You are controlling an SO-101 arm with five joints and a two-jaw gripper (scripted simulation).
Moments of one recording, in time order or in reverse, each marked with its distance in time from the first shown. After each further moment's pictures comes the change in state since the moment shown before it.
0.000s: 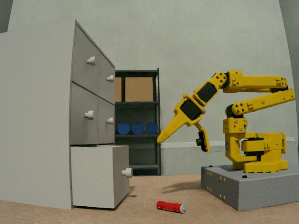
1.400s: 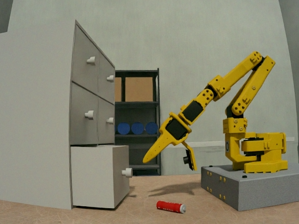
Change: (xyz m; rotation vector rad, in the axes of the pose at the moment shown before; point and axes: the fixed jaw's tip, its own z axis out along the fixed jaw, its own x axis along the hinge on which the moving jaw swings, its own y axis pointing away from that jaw) arm -0.008 0.000 0.042 0.001 -0.024 0.000
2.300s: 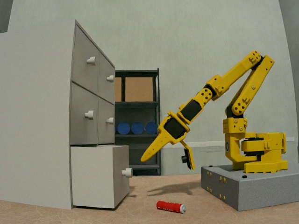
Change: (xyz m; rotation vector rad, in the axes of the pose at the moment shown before) arm 0.004 0.000 0.001 0.000 0.008 0.000
